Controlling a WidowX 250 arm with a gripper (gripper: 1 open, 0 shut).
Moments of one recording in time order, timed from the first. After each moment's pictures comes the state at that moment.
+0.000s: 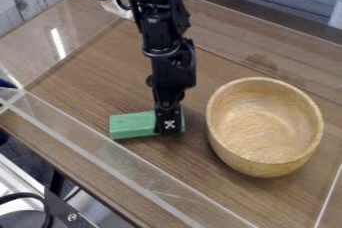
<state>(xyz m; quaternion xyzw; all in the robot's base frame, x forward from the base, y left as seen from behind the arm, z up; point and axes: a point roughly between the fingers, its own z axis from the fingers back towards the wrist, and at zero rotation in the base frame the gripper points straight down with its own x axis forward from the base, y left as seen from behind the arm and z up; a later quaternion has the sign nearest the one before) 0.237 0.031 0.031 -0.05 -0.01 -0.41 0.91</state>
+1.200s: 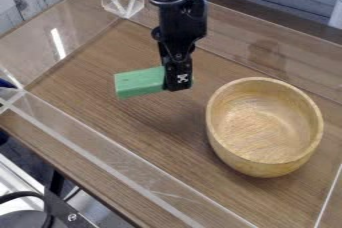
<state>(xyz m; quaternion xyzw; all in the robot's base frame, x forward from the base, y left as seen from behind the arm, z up) 0.261 0.027 0.081 -0.01 -0.03 -0.39 0.92</state>
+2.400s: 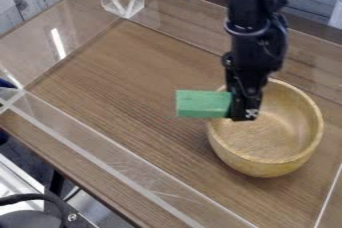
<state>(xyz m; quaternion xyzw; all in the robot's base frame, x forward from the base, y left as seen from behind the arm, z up) 0.271 -0.067 0.070 -0.02 -0.05 -0.47 0.88</state>
